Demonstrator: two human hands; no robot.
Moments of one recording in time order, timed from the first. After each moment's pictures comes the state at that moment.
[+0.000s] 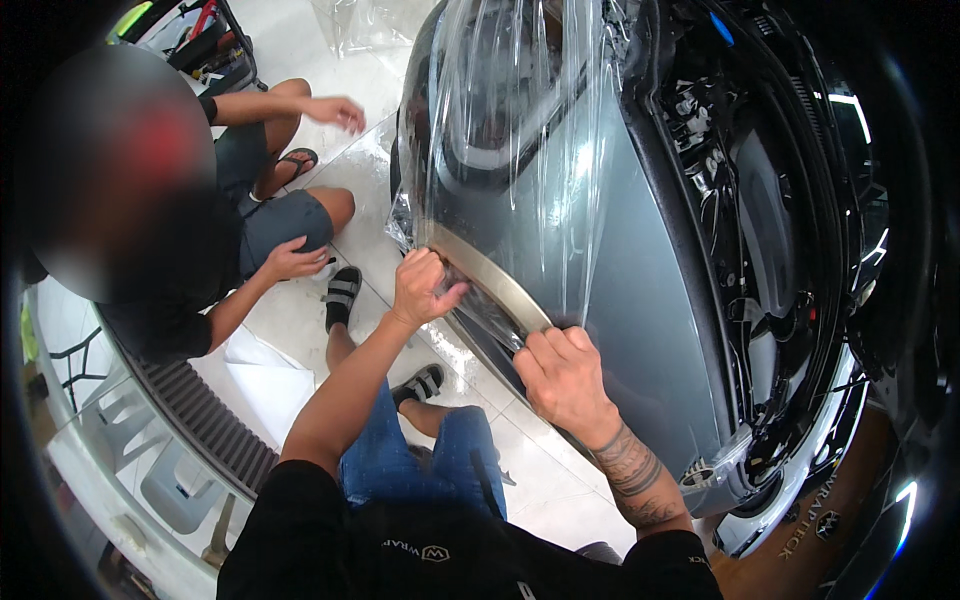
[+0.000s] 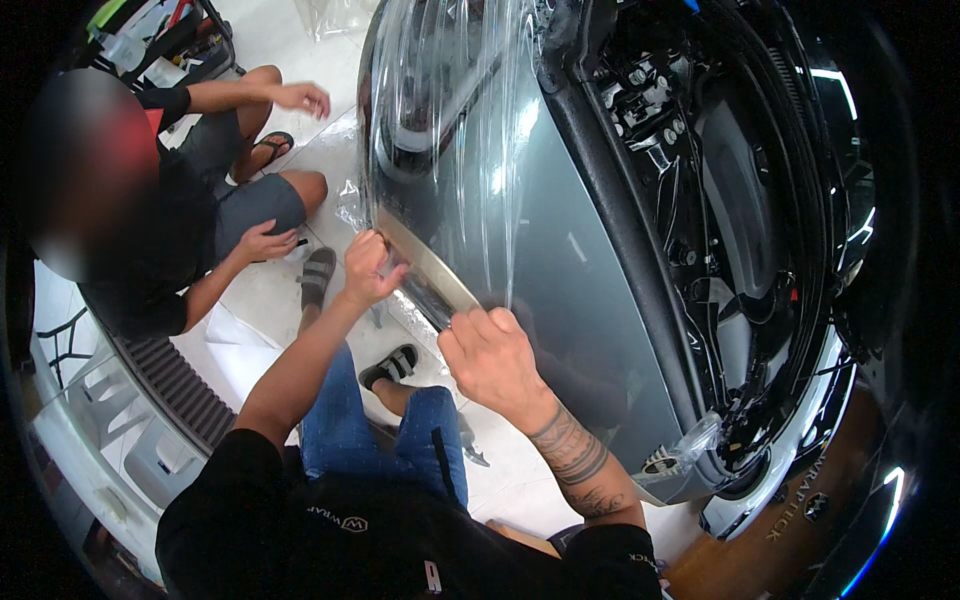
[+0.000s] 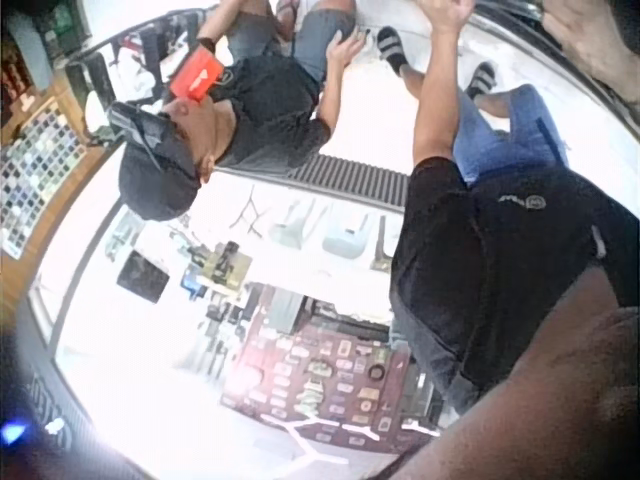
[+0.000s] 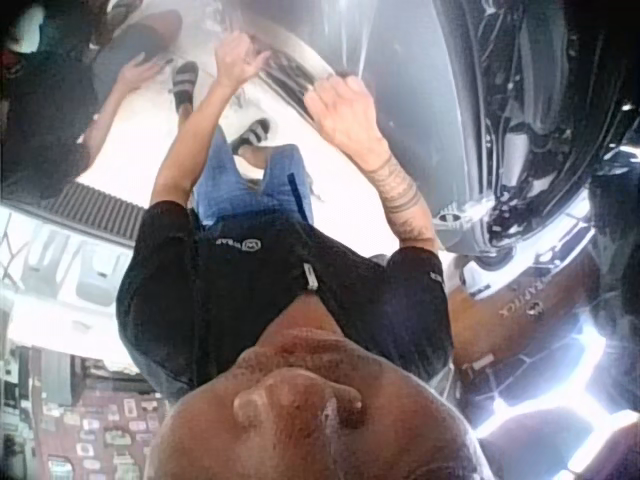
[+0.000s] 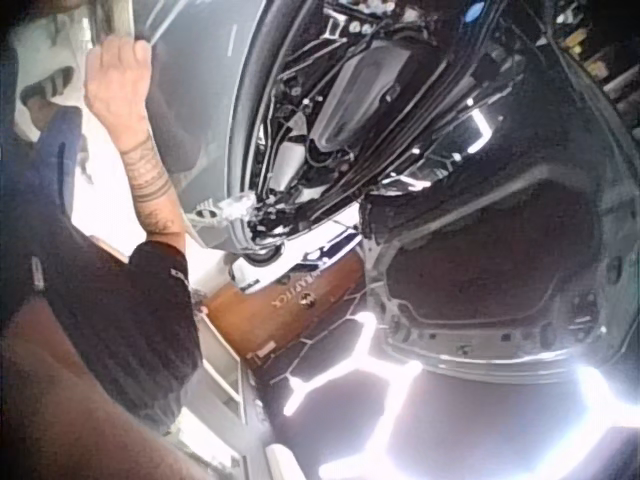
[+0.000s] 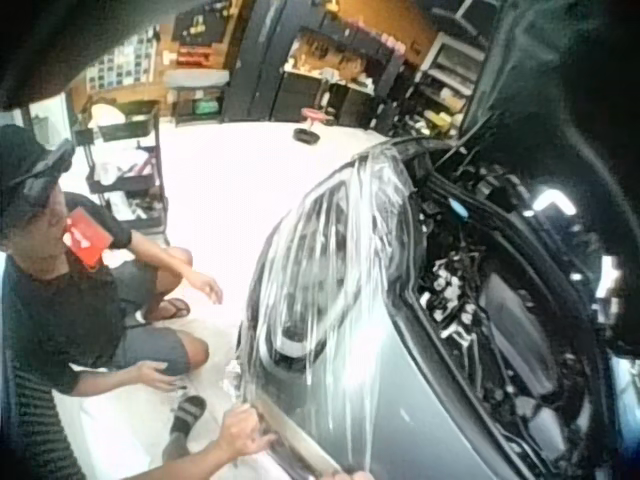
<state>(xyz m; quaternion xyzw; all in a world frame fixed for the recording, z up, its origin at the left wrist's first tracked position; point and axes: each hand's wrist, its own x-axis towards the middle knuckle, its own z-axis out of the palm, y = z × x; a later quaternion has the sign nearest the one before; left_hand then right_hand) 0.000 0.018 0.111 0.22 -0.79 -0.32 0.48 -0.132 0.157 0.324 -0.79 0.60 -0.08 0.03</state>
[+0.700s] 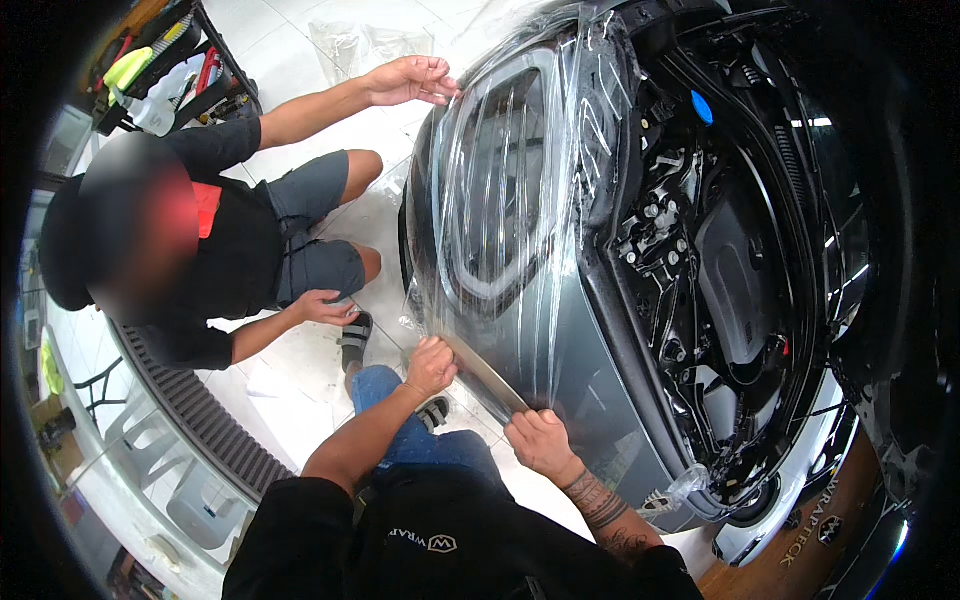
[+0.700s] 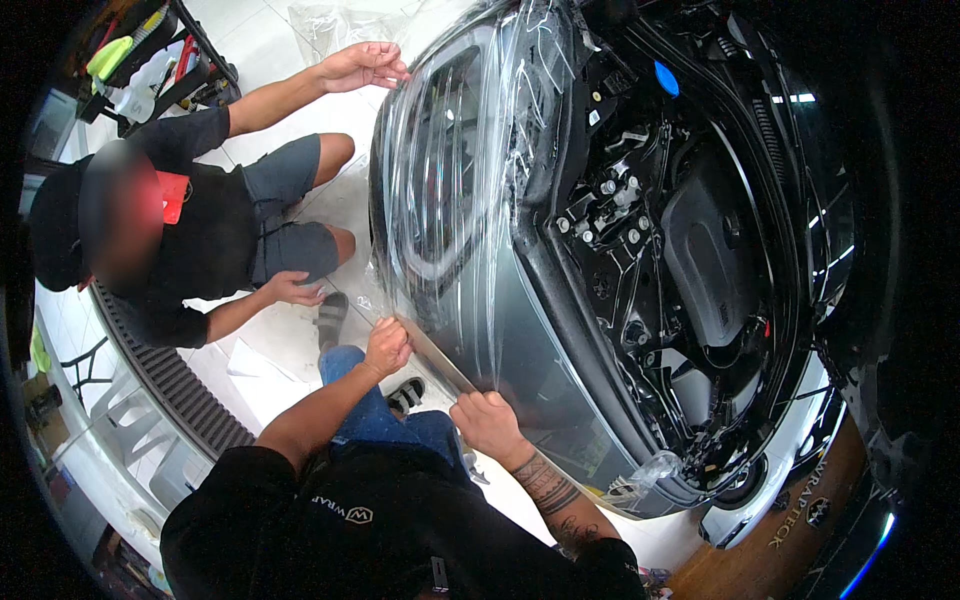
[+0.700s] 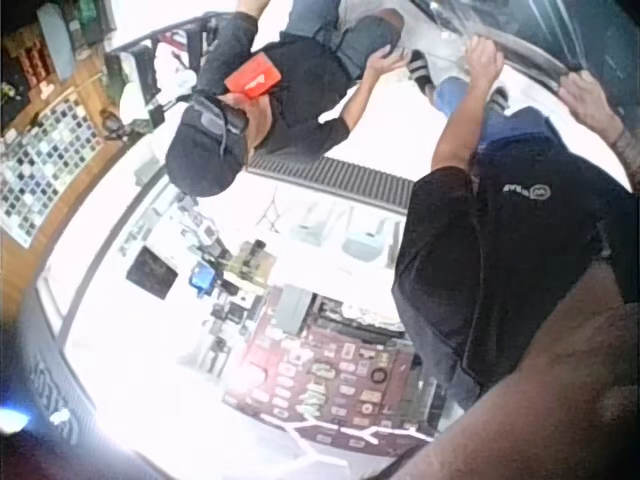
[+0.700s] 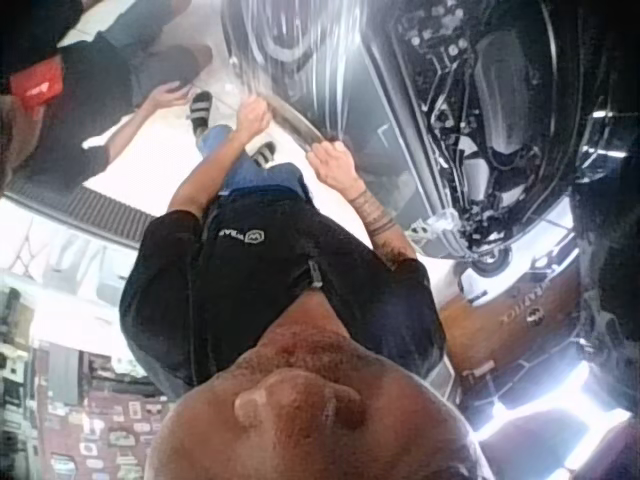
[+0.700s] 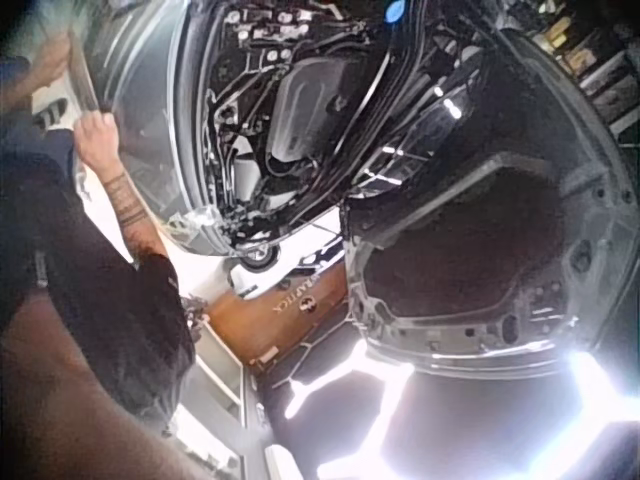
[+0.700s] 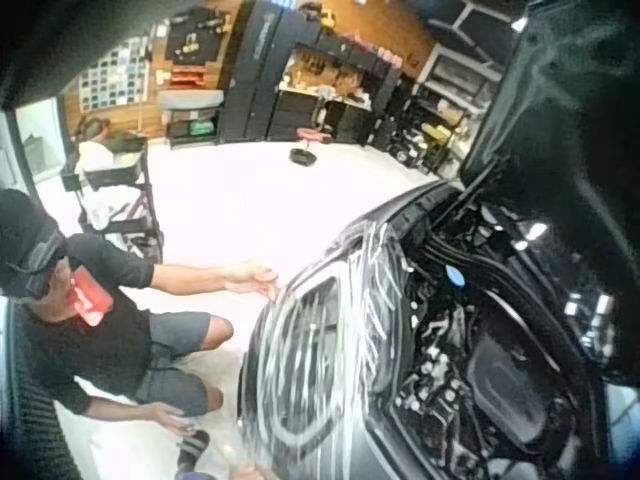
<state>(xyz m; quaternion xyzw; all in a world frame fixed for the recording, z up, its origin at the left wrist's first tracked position) 0.012 0.012 0.127 0.25 -0.84 -0.37 0.31 -0.139 0.154 0.338 -0.78 0.62 -0.03 0.11</state>
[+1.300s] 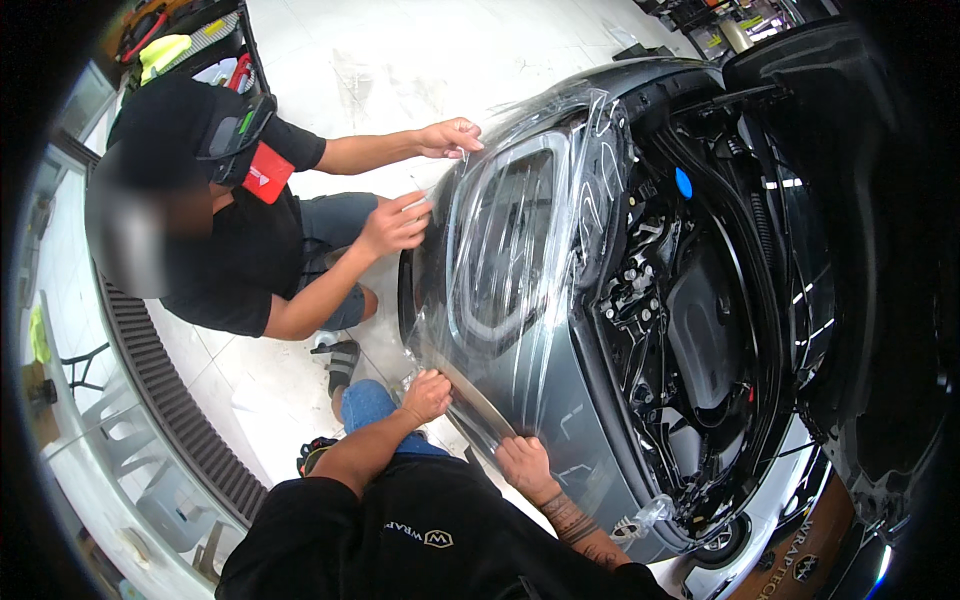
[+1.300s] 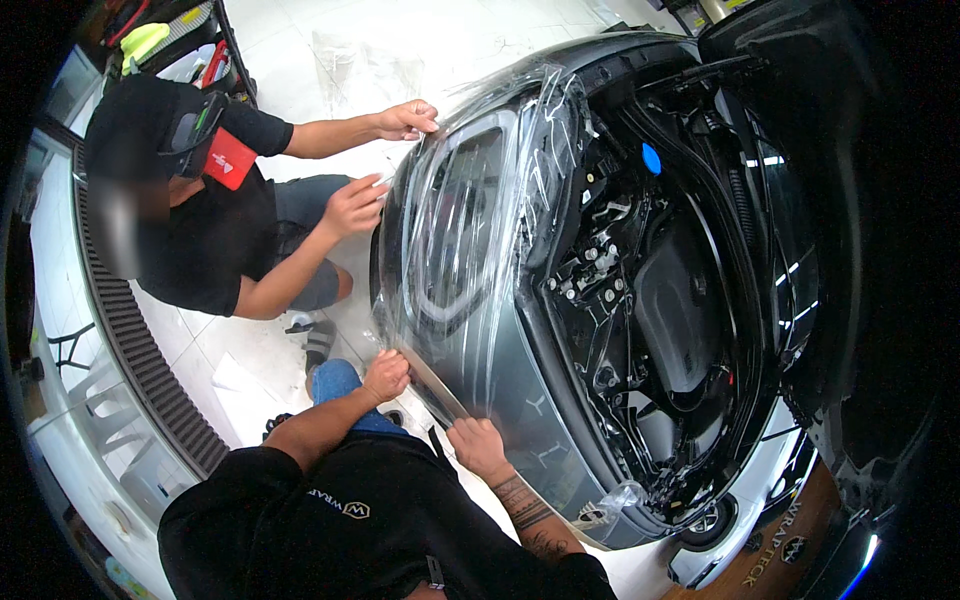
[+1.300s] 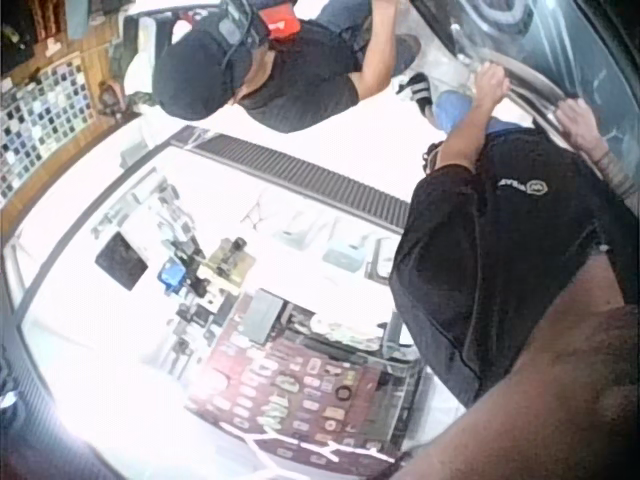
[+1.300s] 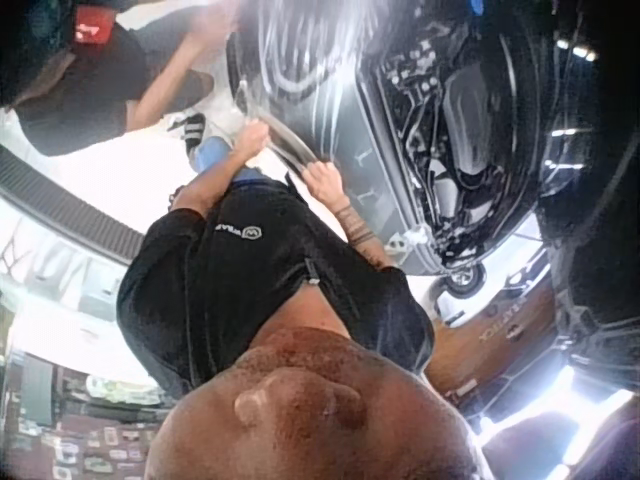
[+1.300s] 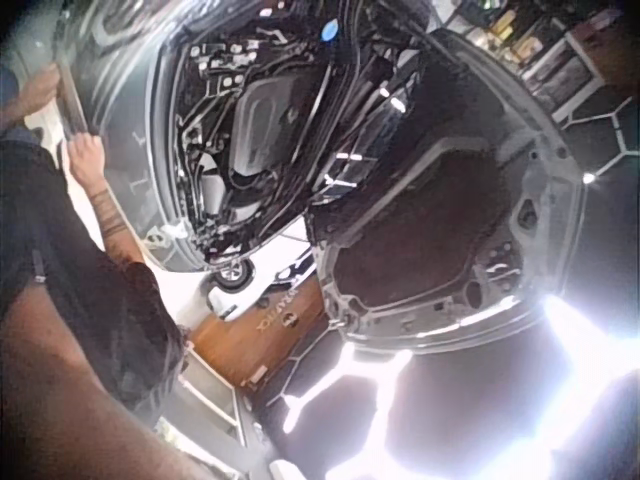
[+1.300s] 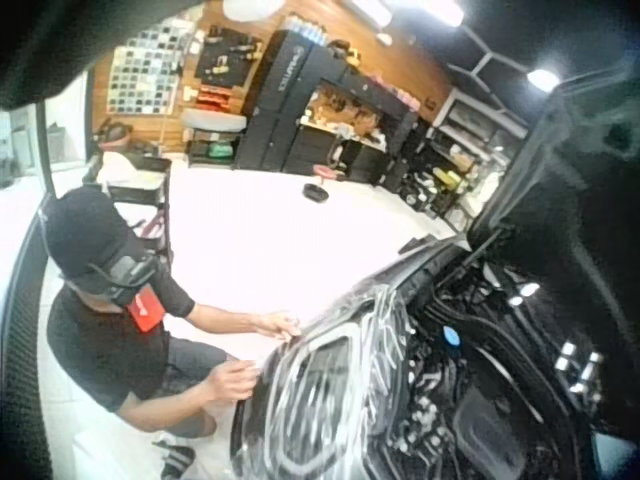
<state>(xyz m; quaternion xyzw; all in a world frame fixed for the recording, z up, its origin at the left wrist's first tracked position) 0.020 0.006 0.137 0.24 -0.86 -0.38 0.25 -0.135 0.153 0.338 -0.77 0.62 -0.03 0.10</state>
